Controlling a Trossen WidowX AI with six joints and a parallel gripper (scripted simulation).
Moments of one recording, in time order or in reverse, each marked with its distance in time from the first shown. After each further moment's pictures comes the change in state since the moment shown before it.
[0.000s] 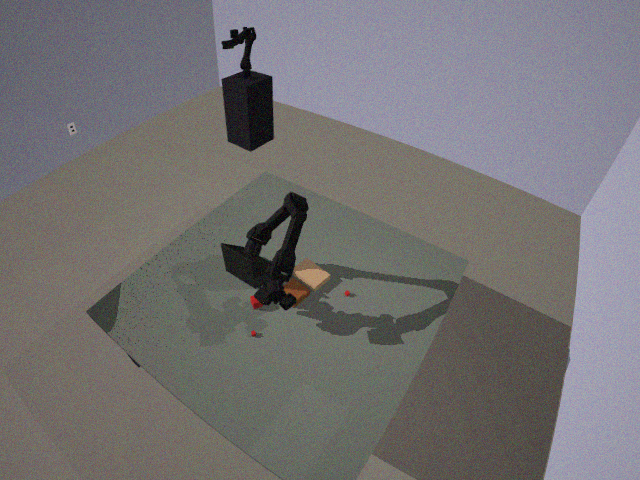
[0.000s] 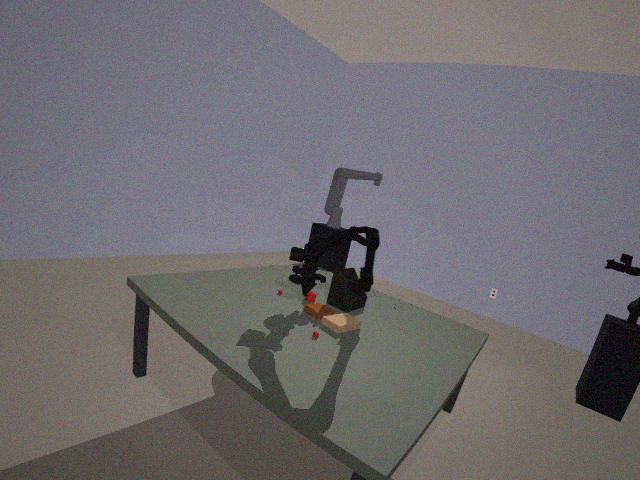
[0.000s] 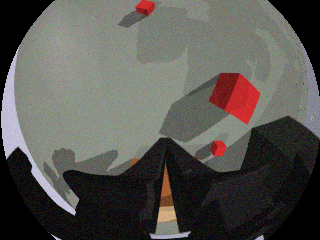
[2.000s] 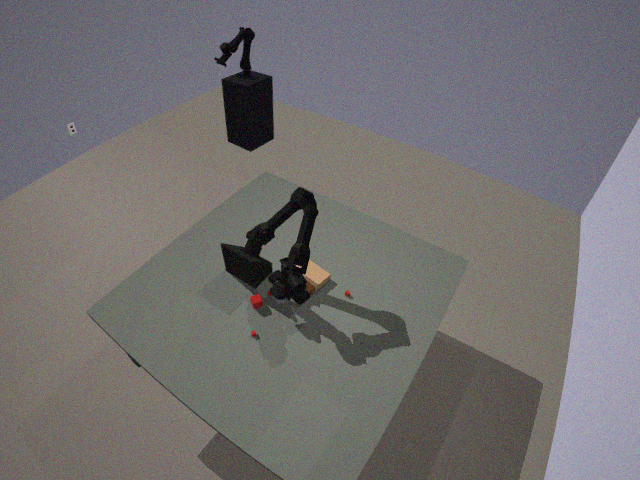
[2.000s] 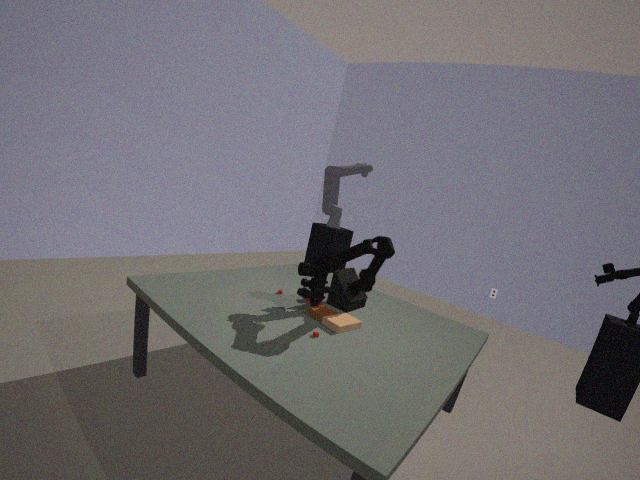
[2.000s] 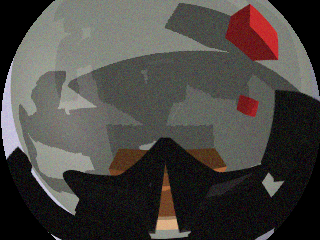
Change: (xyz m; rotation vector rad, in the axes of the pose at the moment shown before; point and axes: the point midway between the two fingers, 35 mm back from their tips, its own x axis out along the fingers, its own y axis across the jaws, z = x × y) arm 0.038 0.002 -0.074 -0.001 -0.013 0.003
